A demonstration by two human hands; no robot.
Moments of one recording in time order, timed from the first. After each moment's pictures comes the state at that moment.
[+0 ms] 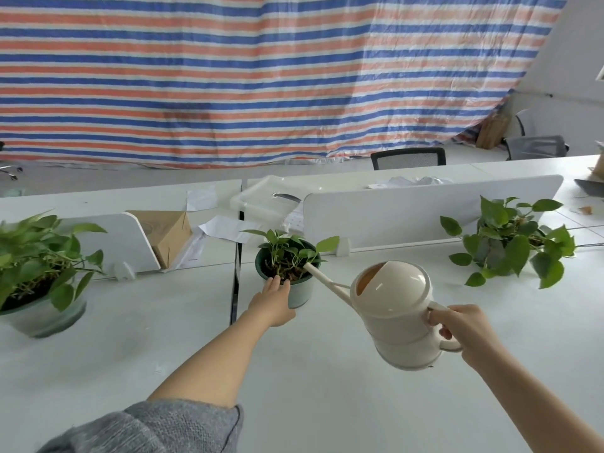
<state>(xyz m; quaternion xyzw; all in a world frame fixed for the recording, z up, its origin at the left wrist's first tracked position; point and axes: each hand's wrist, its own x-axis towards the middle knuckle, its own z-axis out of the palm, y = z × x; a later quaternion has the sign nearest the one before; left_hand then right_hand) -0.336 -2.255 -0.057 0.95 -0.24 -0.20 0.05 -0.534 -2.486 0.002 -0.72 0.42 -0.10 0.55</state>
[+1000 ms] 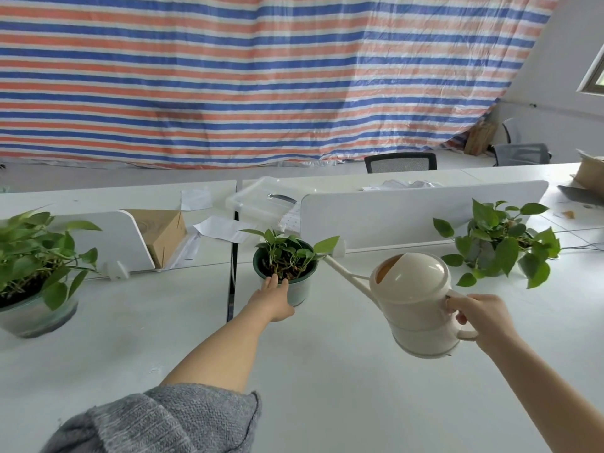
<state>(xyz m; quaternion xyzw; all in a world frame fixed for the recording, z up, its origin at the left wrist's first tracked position) -0.333 -2.257 -0.055 0.95 -0.23 -0.22 0.06 -0.540 -2.504 0.011 -0.71 0.43 -0.17 0.54</state>
